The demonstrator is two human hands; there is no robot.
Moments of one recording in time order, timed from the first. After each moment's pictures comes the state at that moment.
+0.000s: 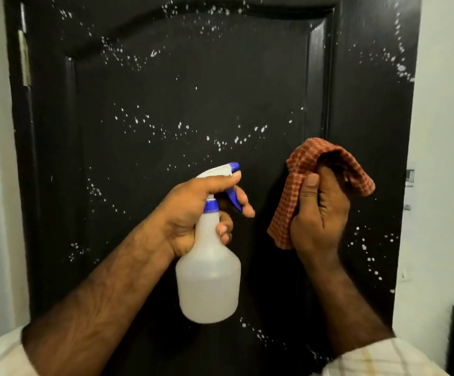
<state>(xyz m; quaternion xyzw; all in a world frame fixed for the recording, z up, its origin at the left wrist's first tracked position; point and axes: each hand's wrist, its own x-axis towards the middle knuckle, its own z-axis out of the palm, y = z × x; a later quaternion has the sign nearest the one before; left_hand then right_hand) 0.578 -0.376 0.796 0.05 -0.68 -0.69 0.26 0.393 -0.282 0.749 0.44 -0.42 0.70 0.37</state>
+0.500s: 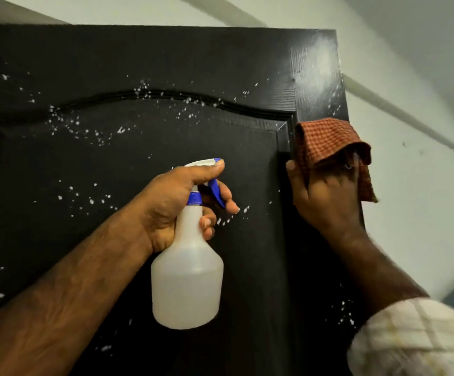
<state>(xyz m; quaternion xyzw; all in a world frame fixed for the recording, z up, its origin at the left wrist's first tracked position) 0.568 -0.430 0.928 -0.06 -0.74 -0.63 0.22 0.340 -0.251 0.910 0.24 -0.61 0.31 0.69</state>
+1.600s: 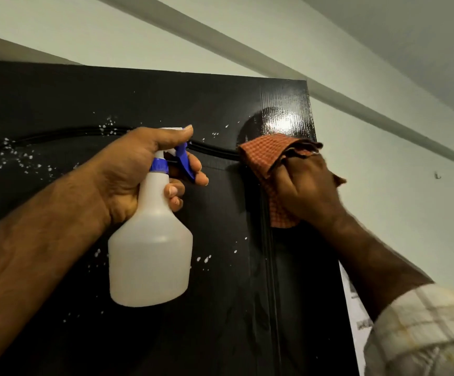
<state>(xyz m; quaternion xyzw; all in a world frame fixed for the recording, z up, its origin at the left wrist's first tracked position) 0.514 -0.408 1.008 -0.04 -0.75 -0.56 0.36 0.247 -0.260 1.011 0.43 -0.52 0.32 0.66</state>
